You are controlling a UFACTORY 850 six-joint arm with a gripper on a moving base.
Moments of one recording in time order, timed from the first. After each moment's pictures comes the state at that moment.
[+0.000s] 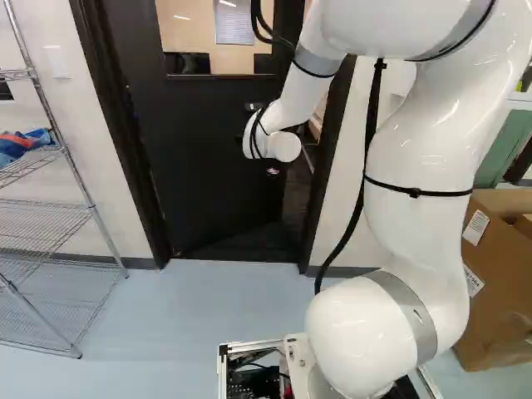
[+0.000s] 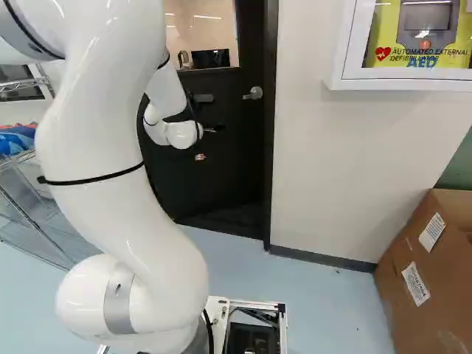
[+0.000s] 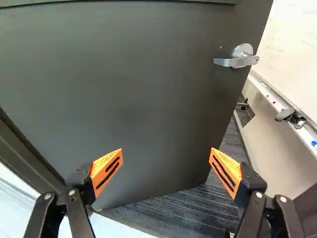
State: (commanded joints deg) arm 9.4 -13.0 -44.1 2.5 43.7 0.0
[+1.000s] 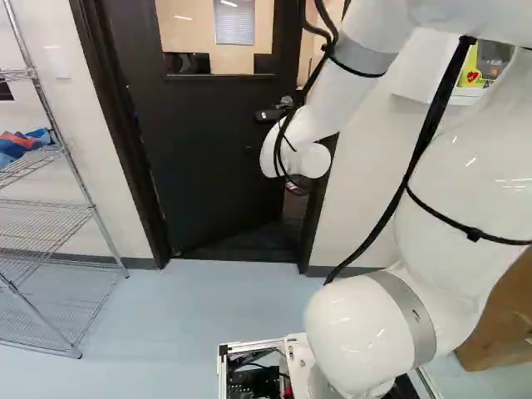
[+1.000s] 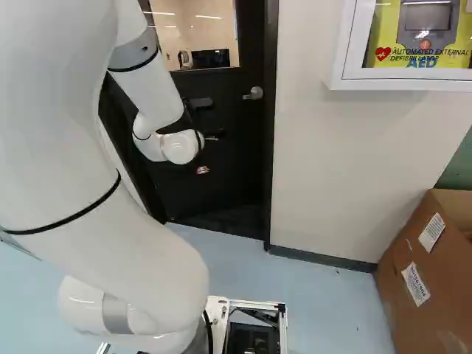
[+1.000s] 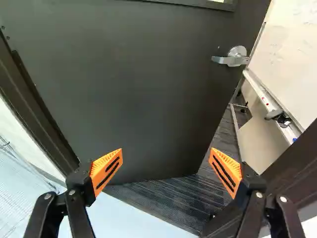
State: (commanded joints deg) arm 5.6 1.8 -28.3 -6.0 43.7 0.0
